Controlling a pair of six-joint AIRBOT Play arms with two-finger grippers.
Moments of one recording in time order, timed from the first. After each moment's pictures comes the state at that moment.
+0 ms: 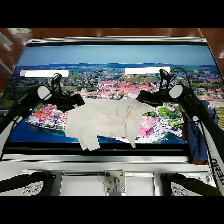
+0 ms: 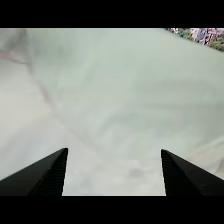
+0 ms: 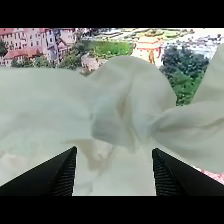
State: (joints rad) left arm -0.19 -1.36 1.12 1.22 -0.95 -1.78; right arm 0.13 -1.33 1.08 -1.09 0.85 1.55
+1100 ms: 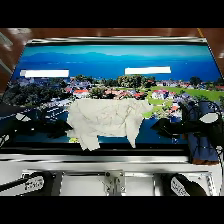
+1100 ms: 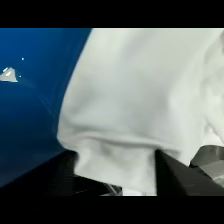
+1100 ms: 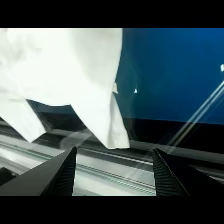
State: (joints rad) left arm 0.22 -1.32 0.59 0.78 -0.99 -1.23; right arm -0.28 -1.06 0.63 -0.84 1.28 1.33
